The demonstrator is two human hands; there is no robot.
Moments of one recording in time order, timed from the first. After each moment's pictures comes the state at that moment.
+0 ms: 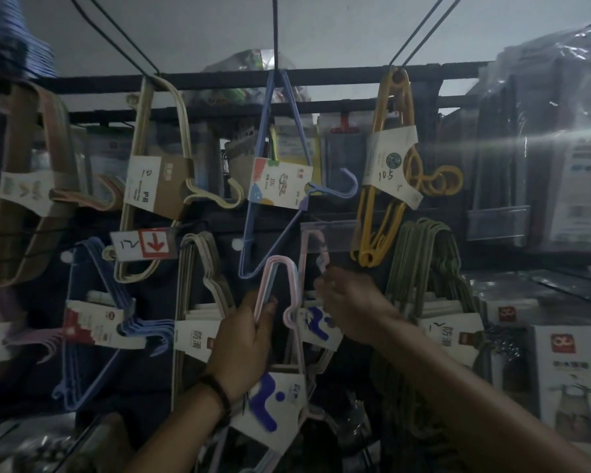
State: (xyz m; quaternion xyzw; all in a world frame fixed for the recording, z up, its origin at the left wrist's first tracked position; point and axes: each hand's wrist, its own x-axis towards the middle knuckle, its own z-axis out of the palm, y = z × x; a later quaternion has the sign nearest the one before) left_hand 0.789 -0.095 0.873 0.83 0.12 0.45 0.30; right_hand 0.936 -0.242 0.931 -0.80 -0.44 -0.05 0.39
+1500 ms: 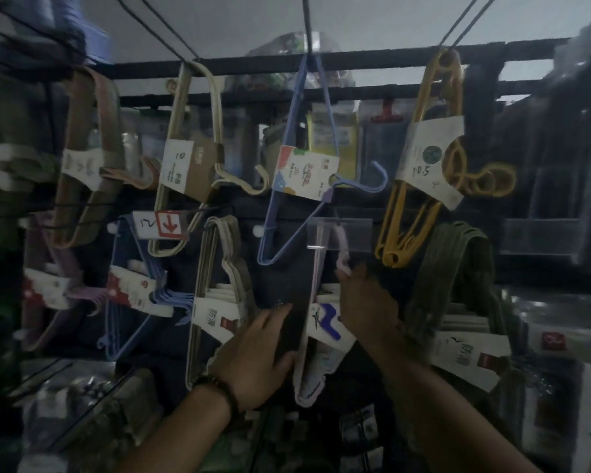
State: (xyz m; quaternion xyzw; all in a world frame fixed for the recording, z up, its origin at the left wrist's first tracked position) left_hand 0.791 -0.103 0.840 0.93 0.21 0.29 0.08; right_hand 1.008 -0.186 0.884 -0.86 -0.36 -0.24 0.28
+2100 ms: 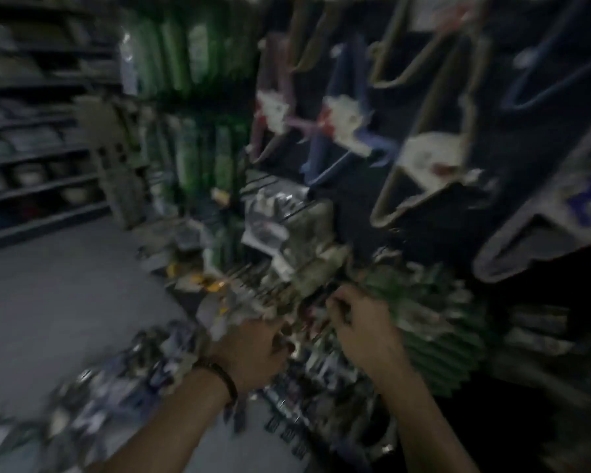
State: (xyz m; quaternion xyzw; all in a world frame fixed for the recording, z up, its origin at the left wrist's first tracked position) left_hand 0.466 -0.185 0.632 0.82 0.51 0.08 0.25; right_hand 0.689 -0.212 0.671 -0.66 -0.68 0.12 0.31
